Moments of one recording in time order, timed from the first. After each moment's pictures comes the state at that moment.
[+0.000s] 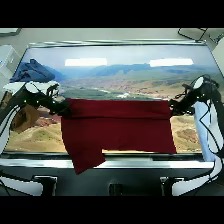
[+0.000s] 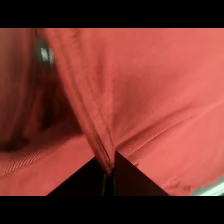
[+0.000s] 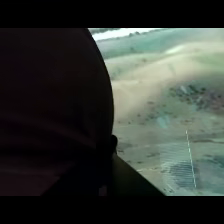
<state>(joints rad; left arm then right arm) 0.07 -1.69 1.32 1.00 -1.35 -1.39 -0.23 -1.74 1.49 -1.42 1.45 1.61</state>
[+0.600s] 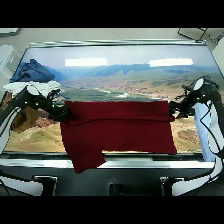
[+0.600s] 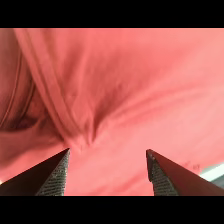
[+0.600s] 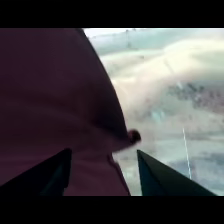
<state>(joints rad) 0.09 -1.69 1.31 1.04 -1.43 -1.39 -0.24 -1.73 1.48 -1.42 1.48 1.58</state>
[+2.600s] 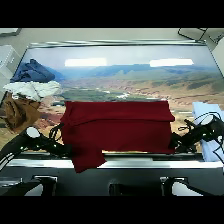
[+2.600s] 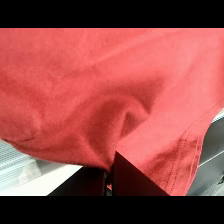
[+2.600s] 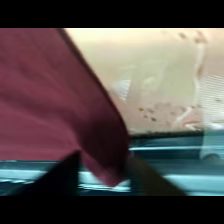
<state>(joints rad) -0.01 -1.14 0.46 0.93 -1.24 -1.24 -0.42 -1.36 0.74 -1.31 1.38 1.47</state>
